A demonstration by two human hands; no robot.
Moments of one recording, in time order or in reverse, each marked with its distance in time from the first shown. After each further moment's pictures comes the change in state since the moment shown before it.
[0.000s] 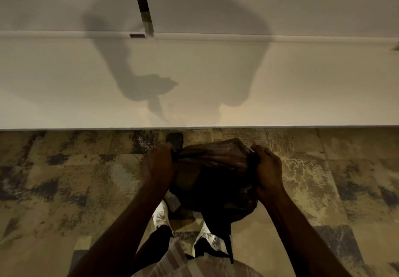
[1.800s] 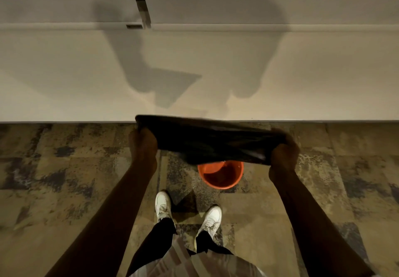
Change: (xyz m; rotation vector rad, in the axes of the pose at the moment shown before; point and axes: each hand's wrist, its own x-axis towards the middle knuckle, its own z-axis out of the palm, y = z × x) left_hand 0.051 0.004 0.001 -1.128 0.294 -0.575; right_hand 0.073 -0.009 -0.029 -0.217 0.240 -0.287
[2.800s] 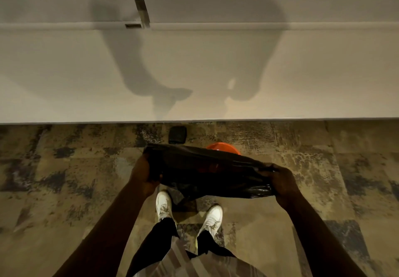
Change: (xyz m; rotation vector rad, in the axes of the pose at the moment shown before) left_hand 0.005 -0.072 -0.044 -0.342 -0.401 -0.610; right_hand -0.008 0.066 -0.057 -0.296 -0.349 0.377
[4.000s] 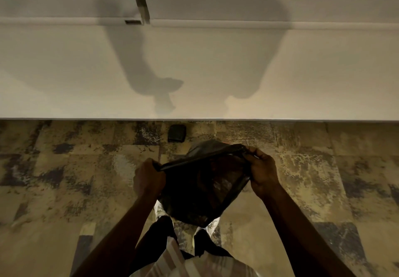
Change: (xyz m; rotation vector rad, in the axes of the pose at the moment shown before) left_hand -0.019 -0.029 0.016 1.236 0.457 0.403; right_hand -0.015 -0.036 0.060 0.384 -0.052 -0.120
